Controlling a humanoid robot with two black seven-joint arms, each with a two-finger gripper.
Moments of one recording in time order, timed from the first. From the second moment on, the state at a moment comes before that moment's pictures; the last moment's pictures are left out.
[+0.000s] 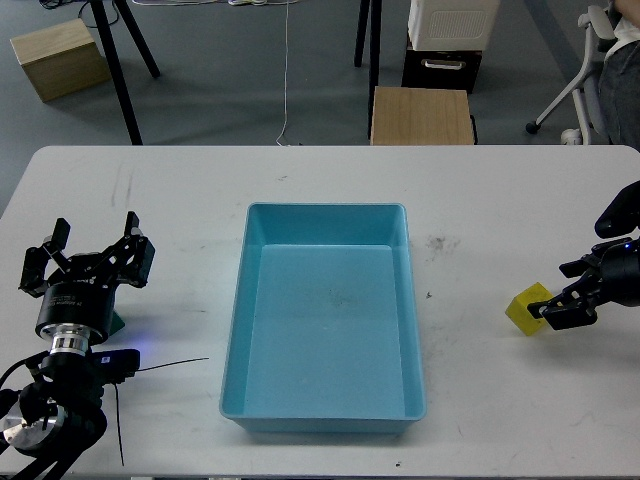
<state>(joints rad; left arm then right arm) -0.08 0.38 -0.90 -1.45 -0.69 -0.49 -0.49 0.88 -0.92 0.23 1.31 -2.07 0.49 0.49</state>
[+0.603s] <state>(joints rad) -0.08 0.38 -0.90 -1.45 -0.69 -0.49 -0.49 0.88 -0.83 0.19 1.22 -2.07 0.49 0.49</state>
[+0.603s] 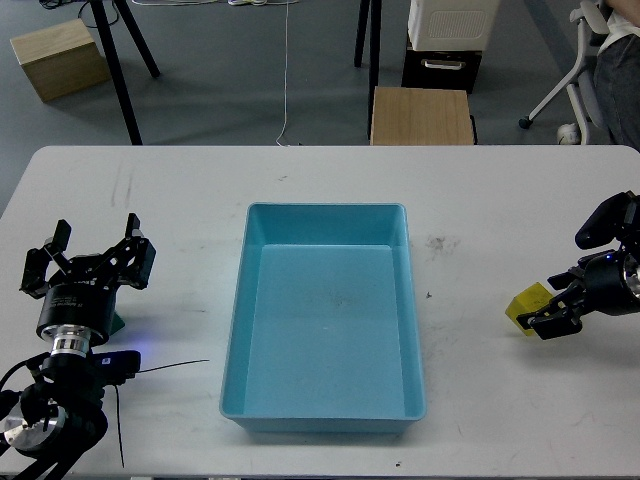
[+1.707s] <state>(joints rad) -0.07 0.38 -0.92 -1.42 -0.69 -0.49 -0.49 1.07 -0.80 0.13 1.17 -2.07 0.49 0.49</state>
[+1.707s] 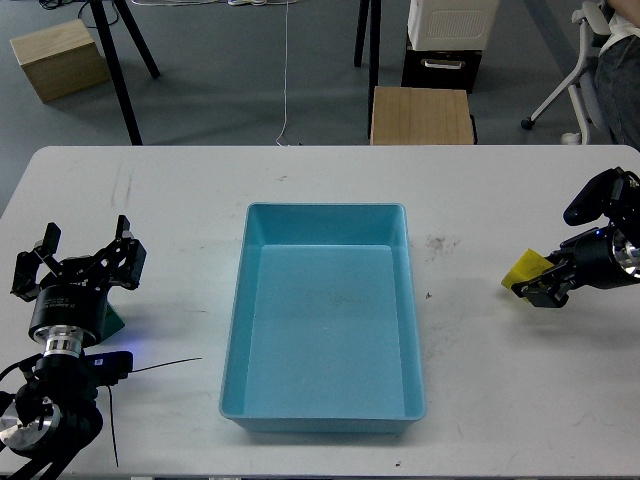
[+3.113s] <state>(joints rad) -0.07 0.39 -0.96 -1.41 -0.69 -0.49 -0.49 1.47 -0.11 -0.28 1.15 -2.06 0.49 0.49</state>
